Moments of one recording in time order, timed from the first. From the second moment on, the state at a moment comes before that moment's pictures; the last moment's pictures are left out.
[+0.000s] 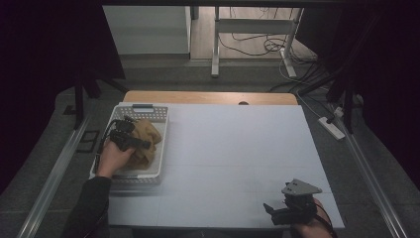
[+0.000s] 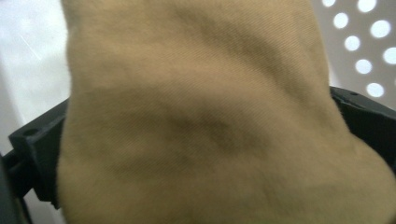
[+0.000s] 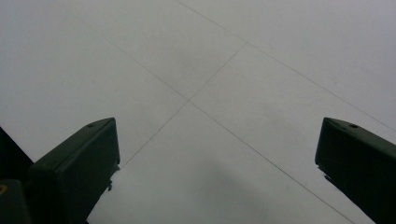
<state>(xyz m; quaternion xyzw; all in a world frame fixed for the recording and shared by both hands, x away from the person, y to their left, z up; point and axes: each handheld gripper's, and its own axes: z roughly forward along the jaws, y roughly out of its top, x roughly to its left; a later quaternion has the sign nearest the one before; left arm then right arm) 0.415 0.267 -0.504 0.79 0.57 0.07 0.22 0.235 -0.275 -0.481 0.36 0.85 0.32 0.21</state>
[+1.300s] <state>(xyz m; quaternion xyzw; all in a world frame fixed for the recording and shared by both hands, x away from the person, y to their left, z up) 0.414 0.249 -0.511 0.82 0.54 0.11 0.15 0.234 -0.275 -0.481 0.35 0.85 0.33 0.21</state>
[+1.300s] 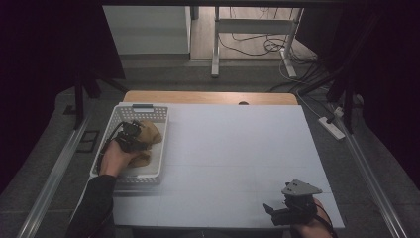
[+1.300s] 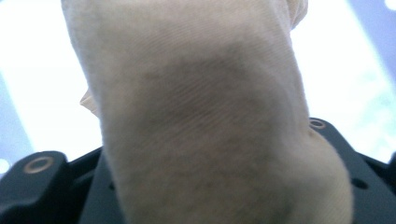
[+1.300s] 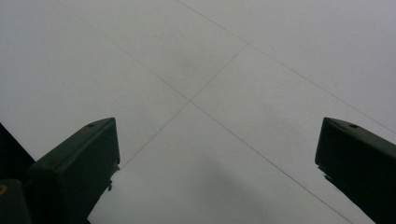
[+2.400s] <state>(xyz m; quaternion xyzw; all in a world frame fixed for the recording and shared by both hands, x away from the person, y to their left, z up) 0.400 0.268 -0.475 0.79 0.55 0.09 0.25 0.234 -0.277 -0.480 0.35 0.85 0.34 0.20</state>
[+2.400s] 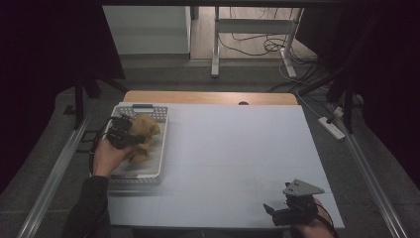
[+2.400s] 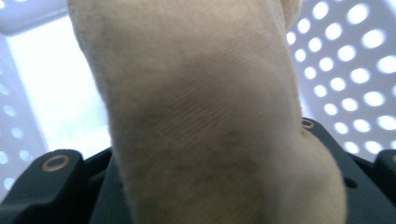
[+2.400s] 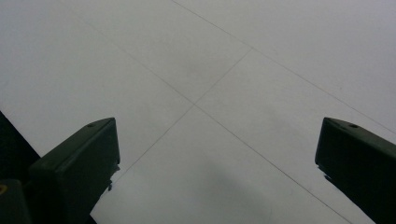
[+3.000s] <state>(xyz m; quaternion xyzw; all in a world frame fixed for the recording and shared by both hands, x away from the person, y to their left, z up) 0.389 0.271 -0.450 0.78 0.54 0.10 0.30 0.237 -0.283 -0.479 0.37 0.84 0.36 0.18</state>
